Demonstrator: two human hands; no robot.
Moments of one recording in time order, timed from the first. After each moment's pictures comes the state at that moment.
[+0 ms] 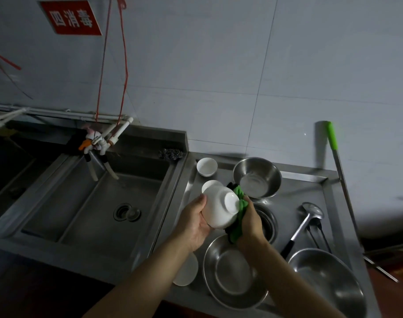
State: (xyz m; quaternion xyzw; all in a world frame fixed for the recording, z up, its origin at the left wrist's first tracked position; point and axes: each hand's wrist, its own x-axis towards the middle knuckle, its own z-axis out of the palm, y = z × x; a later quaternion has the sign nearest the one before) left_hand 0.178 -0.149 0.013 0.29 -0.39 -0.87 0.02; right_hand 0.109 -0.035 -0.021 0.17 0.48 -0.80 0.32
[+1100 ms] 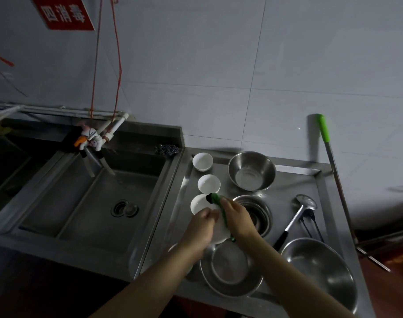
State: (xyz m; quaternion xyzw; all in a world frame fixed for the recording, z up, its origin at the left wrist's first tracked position) left_hand 0.198 -0.111 -0.012 0.38 -0.62 -0.68 -0.04; right_hand 0.130 -0.012 -0.012 -0.08 0.76 -0.58 0.27
